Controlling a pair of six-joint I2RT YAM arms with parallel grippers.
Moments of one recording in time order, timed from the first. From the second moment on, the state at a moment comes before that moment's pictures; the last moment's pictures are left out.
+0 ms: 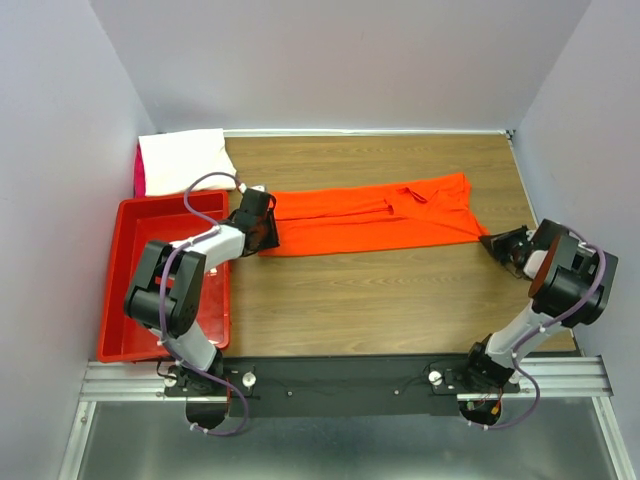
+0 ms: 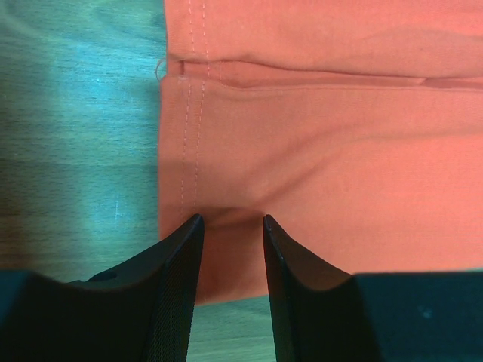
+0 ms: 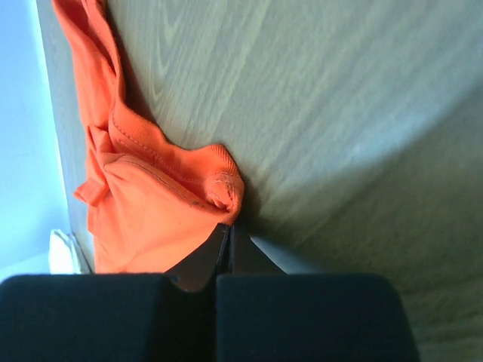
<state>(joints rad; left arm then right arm) -0.32 1.65 0.88 -0.14 -0.09 -0.45 -0.55 1.74 0.62 0.40 -0.51 0.80</state>
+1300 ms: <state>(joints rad) -0.38 0.90 0.75 -0.11 -0.07 -0.34 -0.12 1.61 0.91 0.15 -0.30 0.89</state>
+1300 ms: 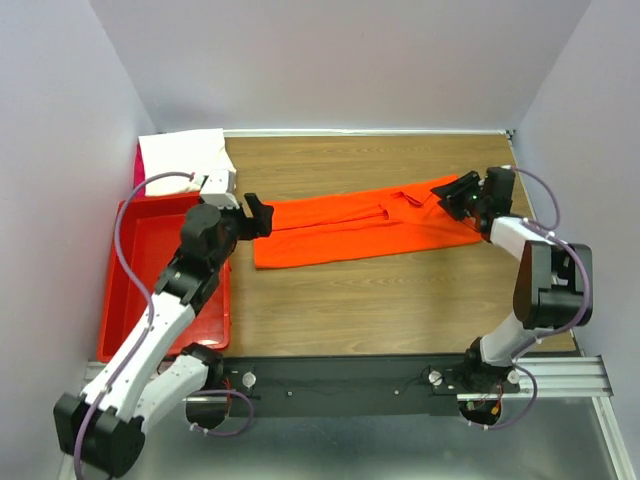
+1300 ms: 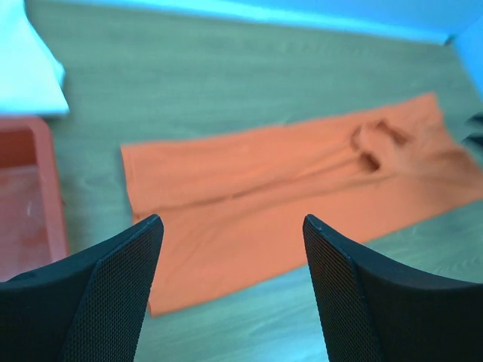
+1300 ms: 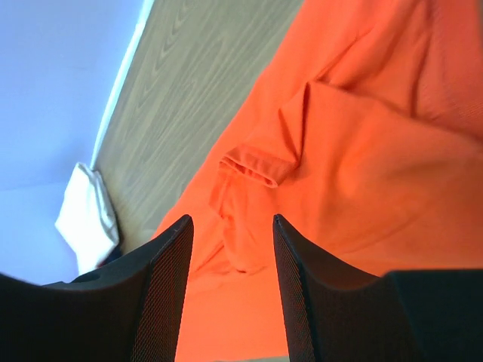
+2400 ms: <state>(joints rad) -0.39 0.56 0.51 0.05 -0.26 -0.17 0.03 1.89 0.83 0.51 -0.07 1.37</state>
